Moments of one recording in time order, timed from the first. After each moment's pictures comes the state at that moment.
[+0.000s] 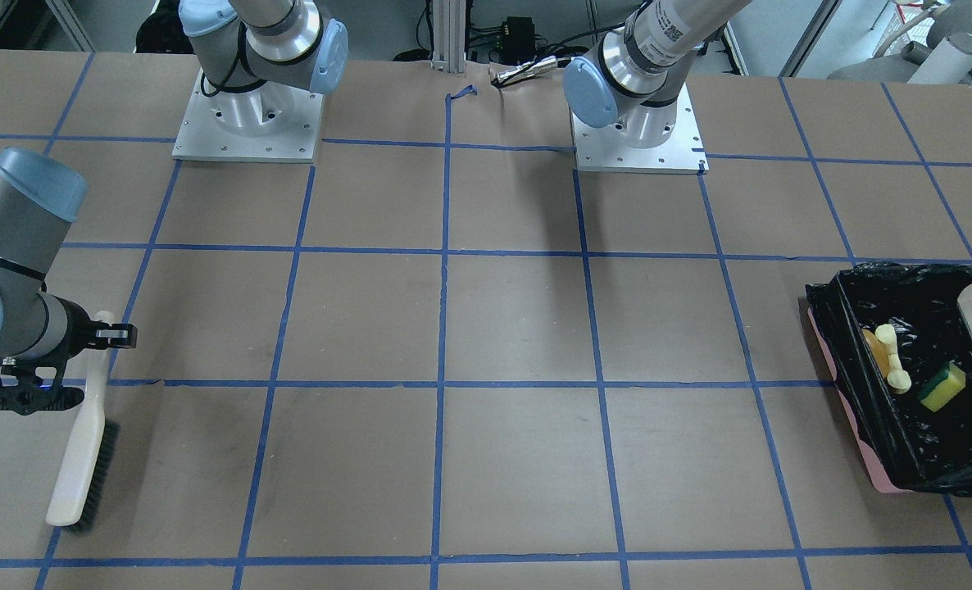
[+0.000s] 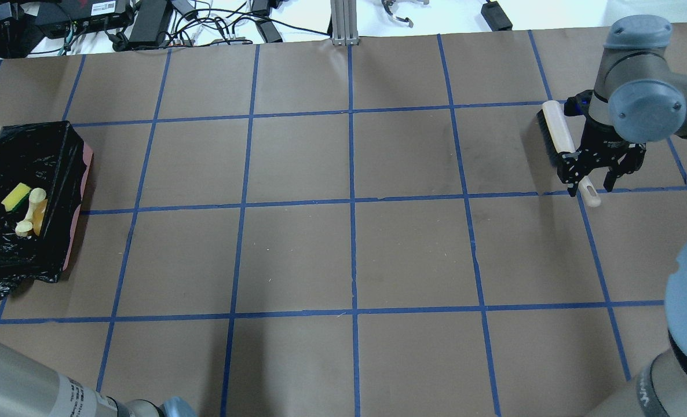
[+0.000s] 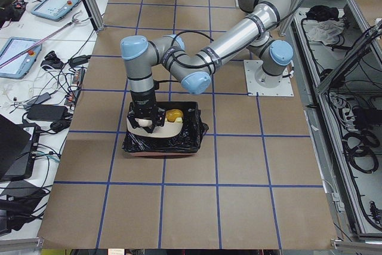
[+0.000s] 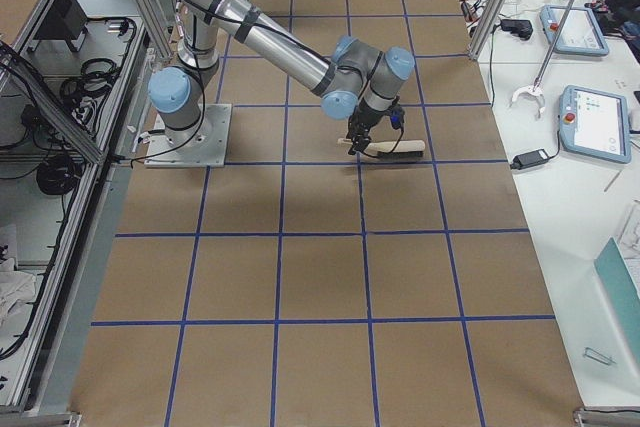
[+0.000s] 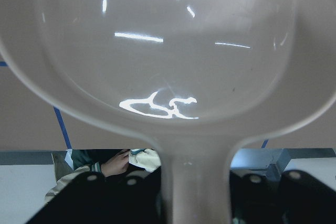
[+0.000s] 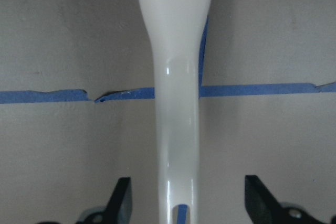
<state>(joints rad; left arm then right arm) -0.88 -2.03 -1.25 -1.16 1.98 2.25 1.26 -1.18 1.72 -1.86 -1.81 -0.30</state>
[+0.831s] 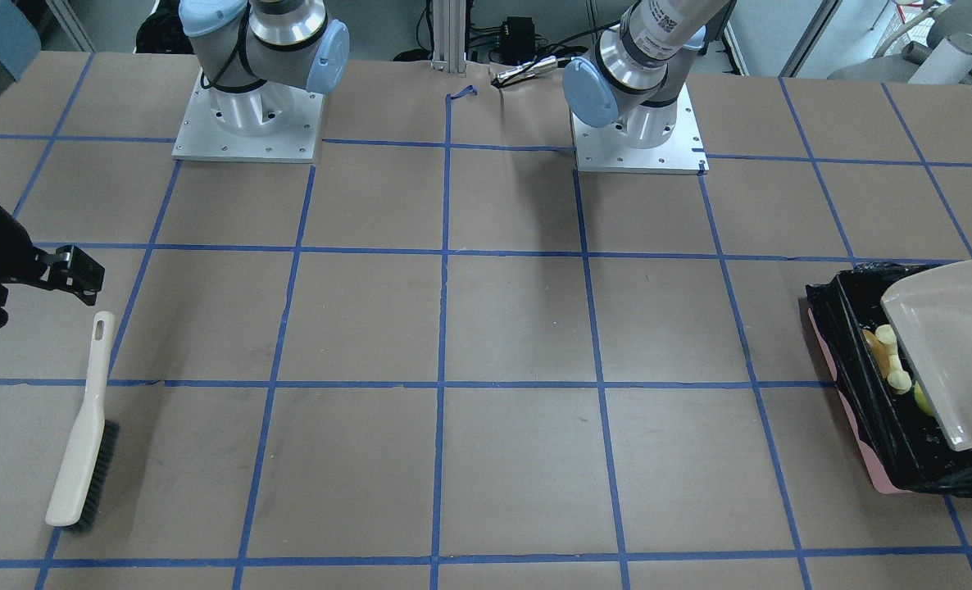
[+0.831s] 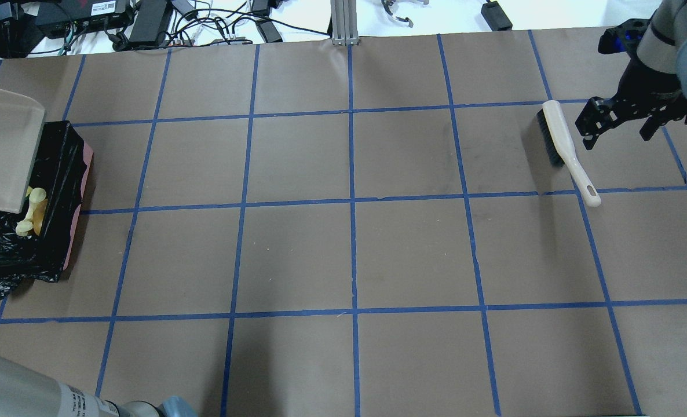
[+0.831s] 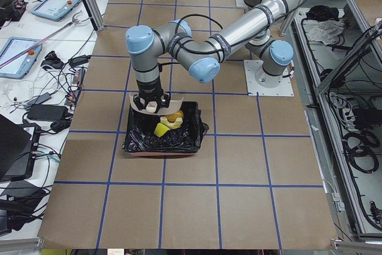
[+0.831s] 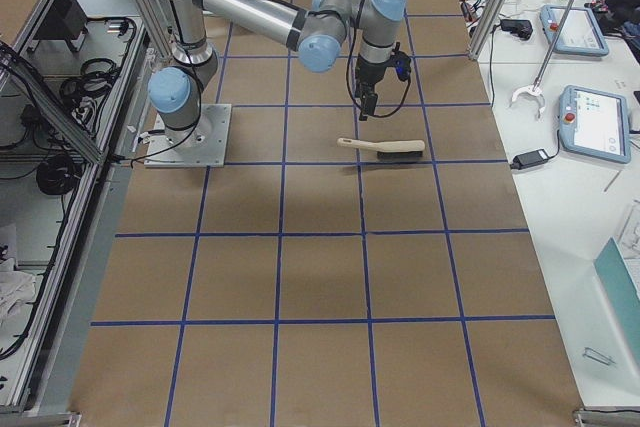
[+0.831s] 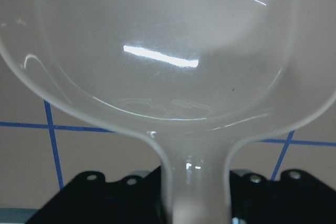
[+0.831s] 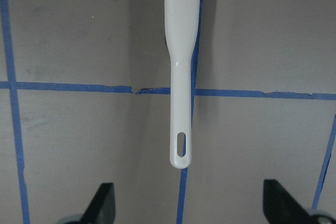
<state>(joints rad) -0.88 -1.95 -1.25 -1.44 1.70 2.12 1.26 -1.43 1.64 -1.73 -1.69 -0.37</state>
